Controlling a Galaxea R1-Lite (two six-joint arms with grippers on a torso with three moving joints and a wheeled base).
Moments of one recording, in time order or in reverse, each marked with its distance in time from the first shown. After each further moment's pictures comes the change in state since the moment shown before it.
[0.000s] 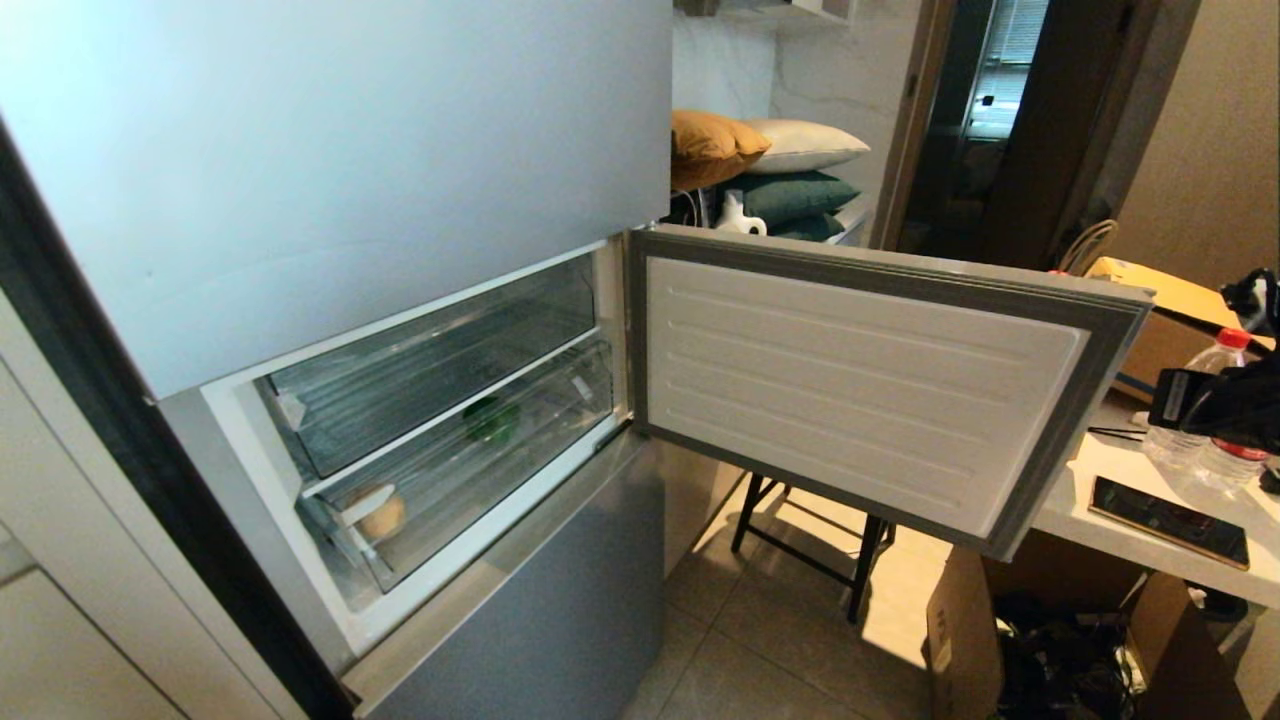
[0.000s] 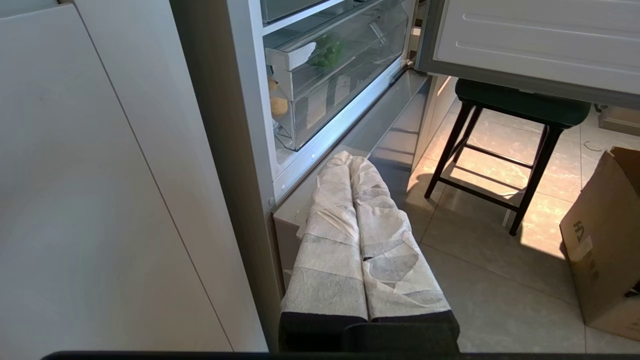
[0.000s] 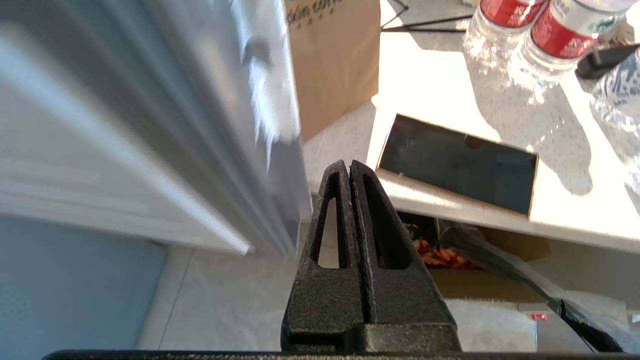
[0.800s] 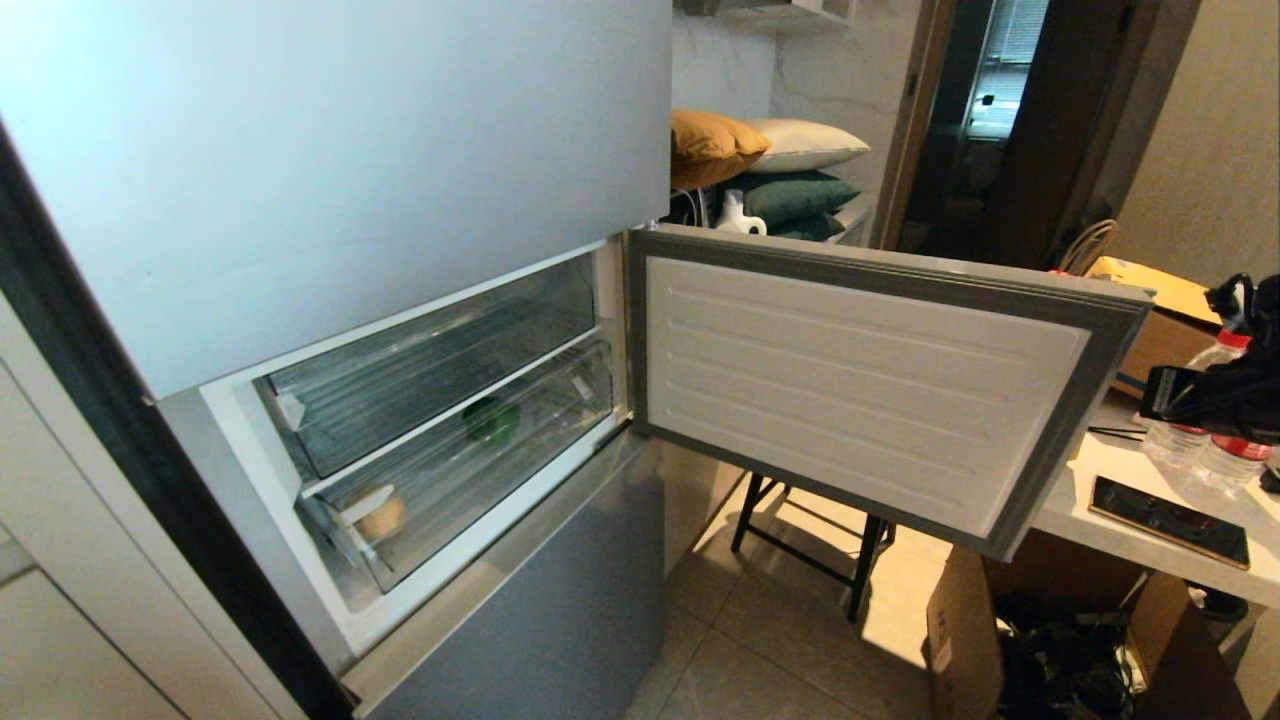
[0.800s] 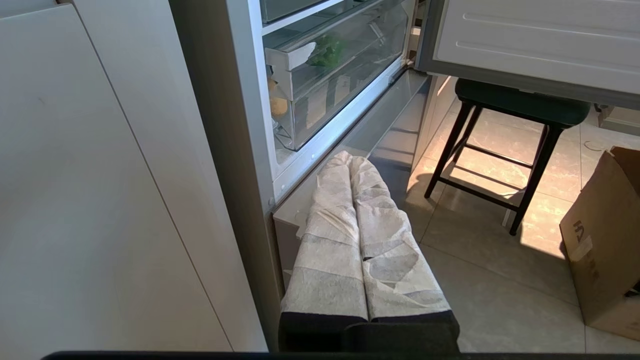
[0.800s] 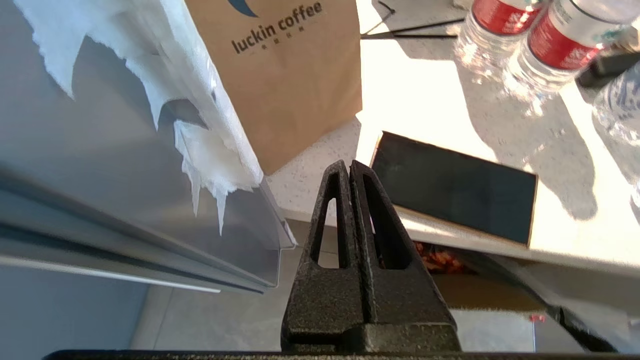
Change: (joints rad) left arm 0.000 0.000 0.000 0.000 0.000 0.000; right arm -0.045 0.141 -0.123 -0.002 0.033 -0.019
